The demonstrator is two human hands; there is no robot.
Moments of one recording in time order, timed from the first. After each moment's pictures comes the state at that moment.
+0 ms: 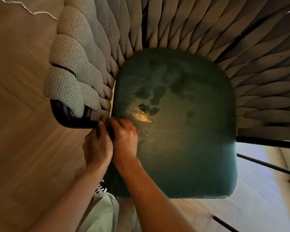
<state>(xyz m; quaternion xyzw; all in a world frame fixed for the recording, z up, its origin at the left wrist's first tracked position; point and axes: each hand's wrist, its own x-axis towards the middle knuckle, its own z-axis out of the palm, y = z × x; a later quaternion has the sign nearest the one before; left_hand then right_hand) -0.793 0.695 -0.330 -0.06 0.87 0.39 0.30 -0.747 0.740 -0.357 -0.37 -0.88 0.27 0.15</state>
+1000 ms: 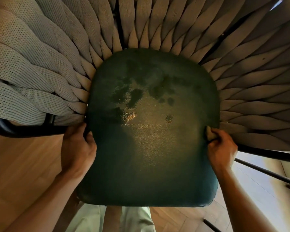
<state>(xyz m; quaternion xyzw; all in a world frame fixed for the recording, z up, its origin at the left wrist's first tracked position) -0.775 0.720 -0.328 0.14 0.94 0.18 0.24 -0.501 0.968 -0.346 -0.64 -0.73 0.19 0.10</state>
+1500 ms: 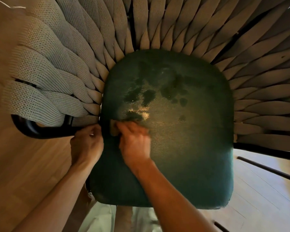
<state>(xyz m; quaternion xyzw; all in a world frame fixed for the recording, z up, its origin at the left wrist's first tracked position) -0.798 0.720 -0.324 0.00 0.91 0.27 0.31 -0.704 0.802 -0.354 -0.30 -0.91 0.25 0.12</state>
